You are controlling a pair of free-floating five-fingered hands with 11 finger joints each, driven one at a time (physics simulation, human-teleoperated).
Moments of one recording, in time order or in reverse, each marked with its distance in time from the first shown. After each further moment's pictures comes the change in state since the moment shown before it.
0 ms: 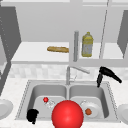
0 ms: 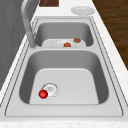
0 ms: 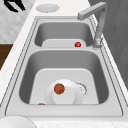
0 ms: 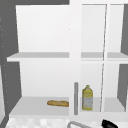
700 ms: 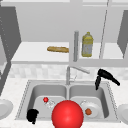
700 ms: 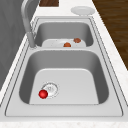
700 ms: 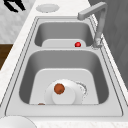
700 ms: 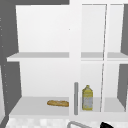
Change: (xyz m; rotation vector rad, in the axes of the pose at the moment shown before) left hand 0.000 0.000 0.000 0.000 0.000 0.000; right hand -0.013 0.017 0.006 0.021 -0.040 0.022
